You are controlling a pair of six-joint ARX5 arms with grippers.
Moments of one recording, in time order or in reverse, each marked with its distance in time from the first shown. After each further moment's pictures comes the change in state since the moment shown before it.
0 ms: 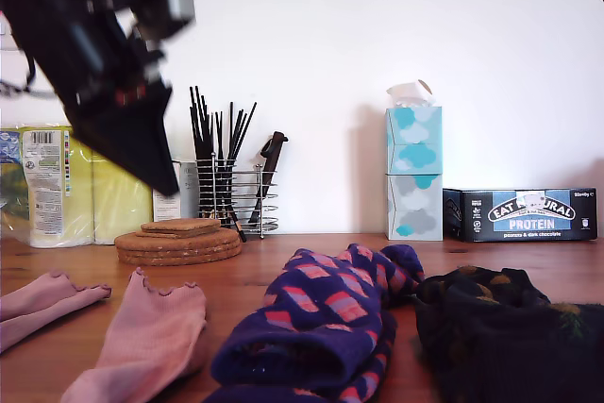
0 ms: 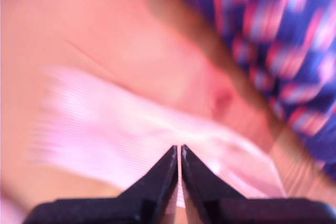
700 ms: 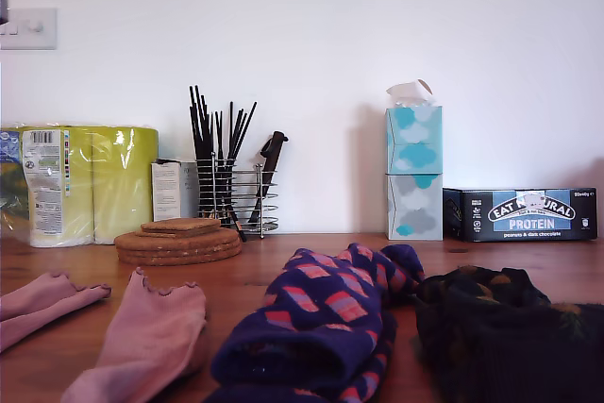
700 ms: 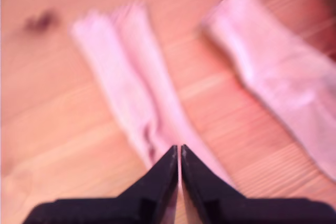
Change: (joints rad) left arm 0.315 -0.289 -0.233 -0.133 -0.071 -0.059; right arm 0.043 0.011 0.035 -0.111 -0.153 -0.031
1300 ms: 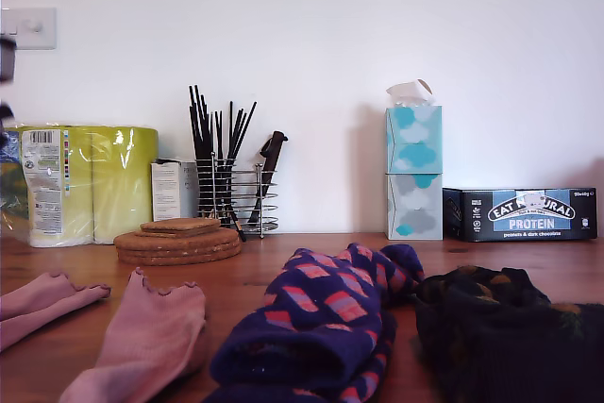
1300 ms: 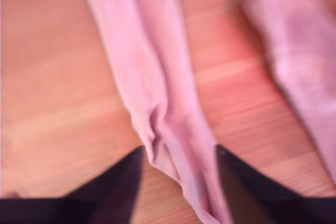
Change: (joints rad) left arm 0.013 0.169 0.000 0.019 -0.039 -0.164; right arm 0.036 0.149 0.399 -0.277 -0.061 -0.051
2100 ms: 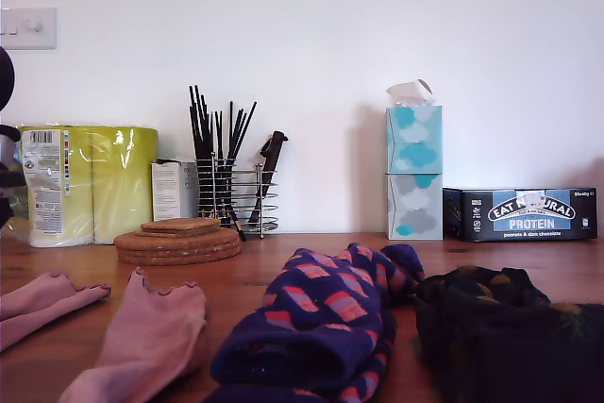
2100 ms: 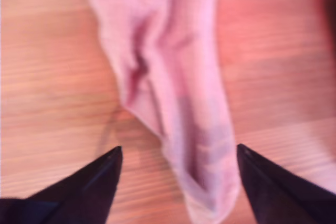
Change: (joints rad) left arm -0.024 0.175 0.000 -0.111 0.090 -0.164; right arm 0.006 0.063 0.000 -0.022 0.004 -0.048
